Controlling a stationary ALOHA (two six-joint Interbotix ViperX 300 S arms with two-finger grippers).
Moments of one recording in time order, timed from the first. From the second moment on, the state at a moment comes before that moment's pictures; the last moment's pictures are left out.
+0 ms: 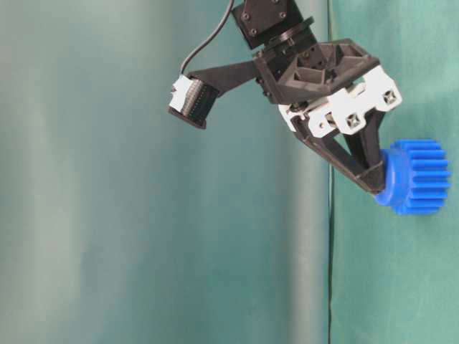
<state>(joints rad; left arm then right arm) 0.00 -0.97 1.23 -0.04 -0.27 -0.01 -0.16 0.23 0.73 0.16 -0.51 0.00</state>
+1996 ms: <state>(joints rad) 0.00 -1.05 1.23 -0.04 -0.19 -0.01 -0.14 -0.93 1.19 0.14 -0.01 -0.03</state>
